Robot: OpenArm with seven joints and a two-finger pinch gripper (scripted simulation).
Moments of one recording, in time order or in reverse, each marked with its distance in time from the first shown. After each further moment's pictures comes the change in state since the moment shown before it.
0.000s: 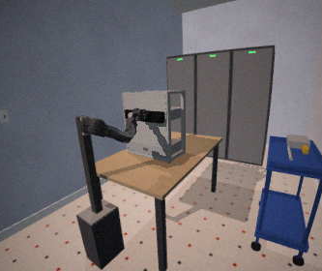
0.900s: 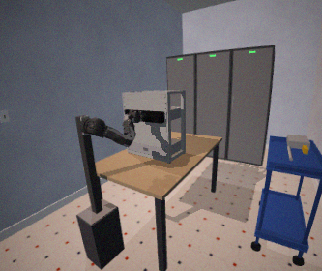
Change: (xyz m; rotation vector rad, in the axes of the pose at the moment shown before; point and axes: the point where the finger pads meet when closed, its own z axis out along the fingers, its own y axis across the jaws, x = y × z) arm -0.002 -0.009 -0.049 0.023 0.002 -0.006
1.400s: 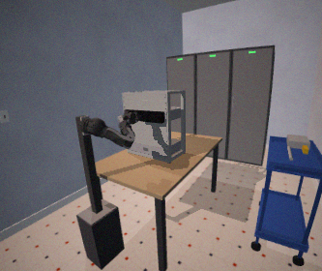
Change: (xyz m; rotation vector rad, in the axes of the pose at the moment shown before) arm -0.002 -0.001 -0.055 0.012 -0.020 0.013
